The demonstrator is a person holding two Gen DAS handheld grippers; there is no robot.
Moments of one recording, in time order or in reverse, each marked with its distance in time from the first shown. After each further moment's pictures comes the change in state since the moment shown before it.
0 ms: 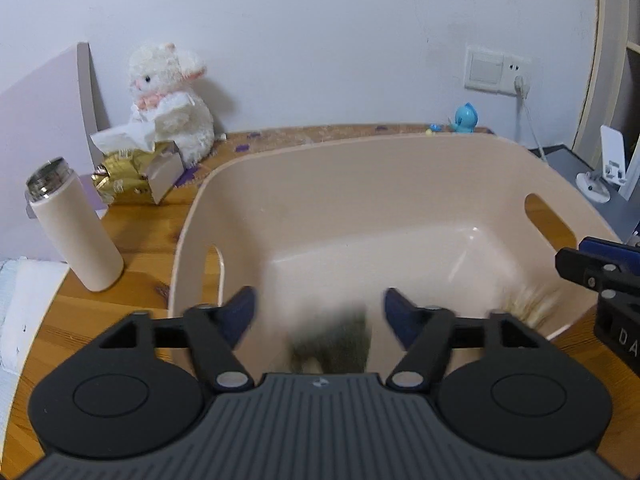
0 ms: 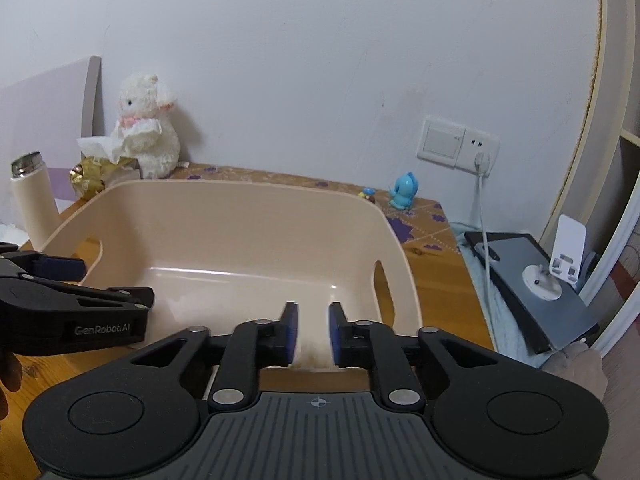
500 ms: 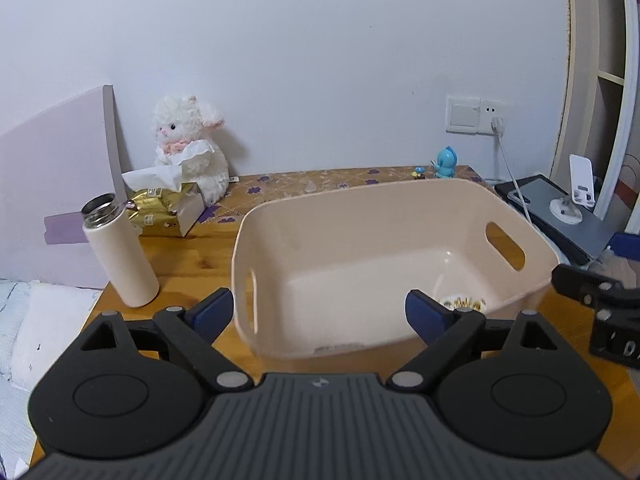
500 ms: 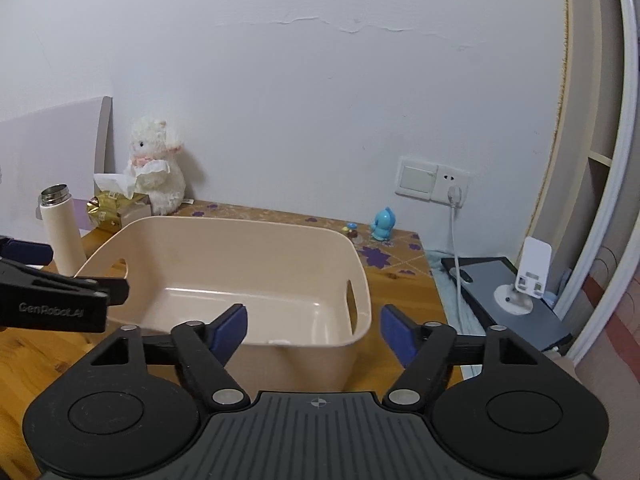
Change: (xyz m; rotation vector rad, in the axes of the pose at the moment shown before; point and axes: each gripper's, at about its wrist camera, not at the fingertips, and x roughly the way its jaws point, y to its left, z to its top) left arm -0.087 0.011 -0.012 0.013 -0.110 -0.010; right arm -0.080 -0.020 -0.012 0.012 -0.104 -0.009
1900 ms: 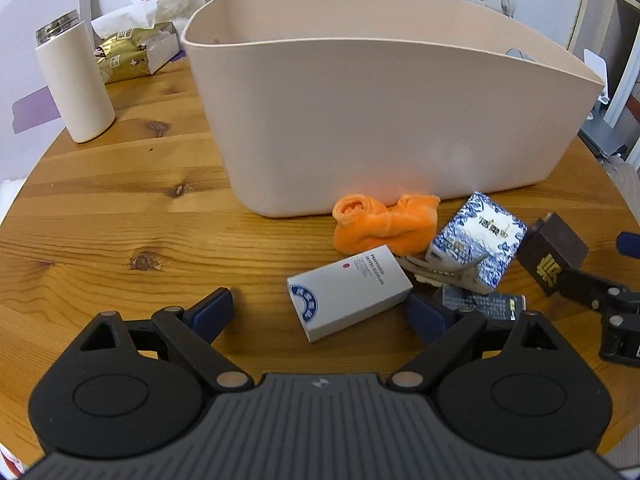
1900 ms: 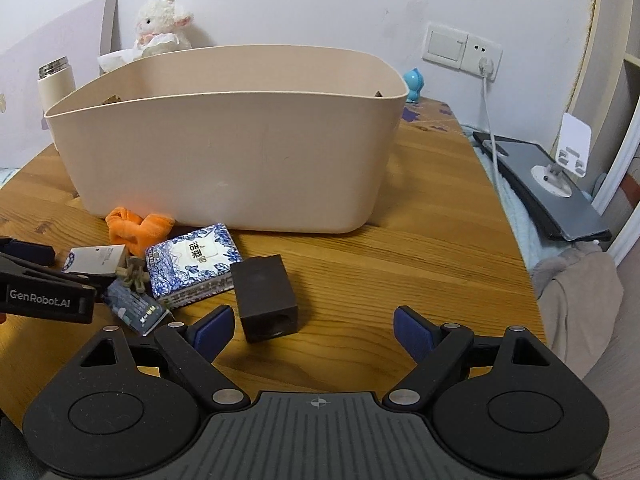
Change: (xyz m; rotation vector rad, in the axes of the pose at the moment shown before) left arm 0.068 0.000 -0.110 -0.037 0.315 -0.066; right arm 0.052 0.006 -0.104 -0.003 0.292 0.065
